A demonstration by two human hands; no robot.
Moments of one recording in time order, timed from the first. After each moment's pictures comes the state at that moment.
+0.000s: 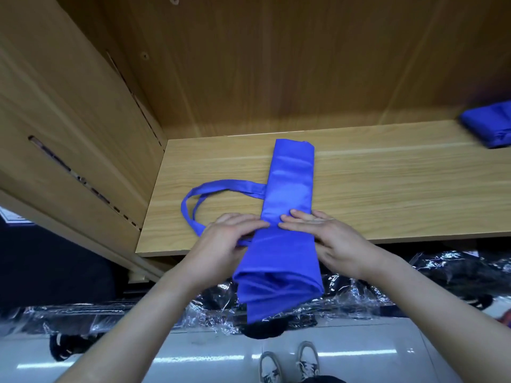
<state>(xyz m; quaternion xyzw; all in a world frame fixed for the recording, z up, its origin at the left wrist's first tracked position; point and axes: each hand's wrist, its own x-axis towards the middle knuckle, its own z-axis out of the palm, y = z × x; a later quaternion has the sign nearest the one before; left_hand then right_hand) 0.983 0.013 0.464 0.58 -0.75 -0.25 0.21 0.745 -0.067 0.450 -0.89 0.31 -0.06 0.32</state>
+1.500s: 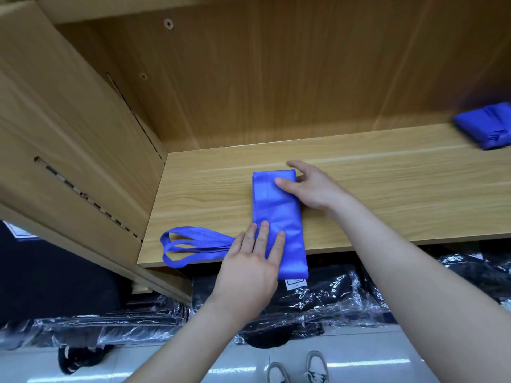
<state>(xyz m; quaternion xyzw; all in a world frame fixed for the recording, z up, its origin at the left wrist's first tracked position) 0.919 0.028 0.451 0.64 -0.76 0.05 -0.09 0.796 -0.136 0.490 -0.67 0.55 -0.19 0.47</state>
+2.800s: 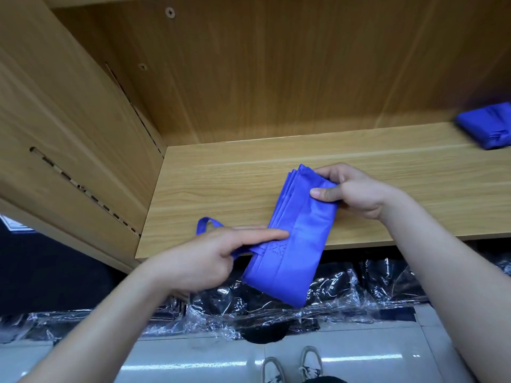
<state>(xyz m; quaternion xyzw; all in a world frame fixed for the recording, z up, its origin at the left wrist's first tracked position) 0.977 0.026 0.528 0.49 -0.73 -0.46 0.15 0.738 -0.135 0.501 -0.63 0.35 -0.18 0.67</state>
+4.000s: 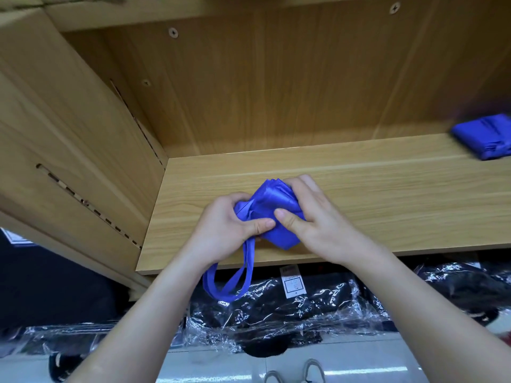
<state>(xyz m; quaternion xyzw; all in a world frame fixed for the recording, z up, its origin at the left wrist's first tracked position) 0.960 -0.019 0.523 0.64 -0.53 -0.40 0.38 0.782 -0.073 0.515 -0.83 0.36 -0.26 0.33</state>
